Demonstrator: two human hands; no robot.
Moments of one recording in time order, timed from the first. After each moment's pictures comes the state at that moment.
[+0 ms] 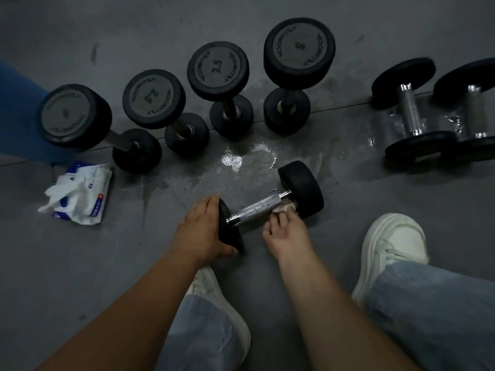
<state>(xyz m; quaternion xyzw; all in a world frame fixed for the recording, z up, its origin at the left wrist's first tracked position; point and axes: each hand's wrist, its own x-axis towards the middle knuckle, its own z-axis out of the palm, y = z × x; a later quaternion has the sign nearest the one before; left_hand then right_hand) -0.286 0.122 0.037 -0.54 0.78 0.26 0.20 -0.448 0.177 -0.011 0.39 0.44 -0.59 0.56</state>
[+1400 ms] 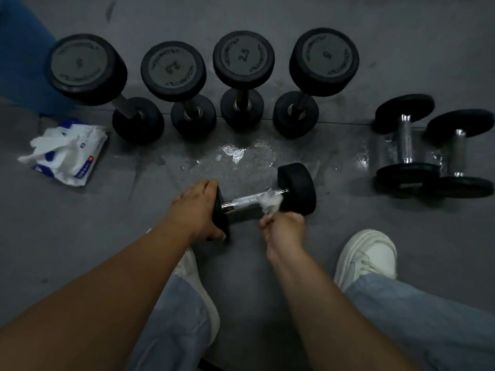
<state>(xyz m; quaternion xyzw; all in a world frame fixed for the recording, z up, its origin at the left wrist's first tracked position) -0.287 0.119 0.042 -0.53 0.77 0.27 0.22 -0.441 0.192 0.018 0.16 0.67 -0.54 0.48</state>
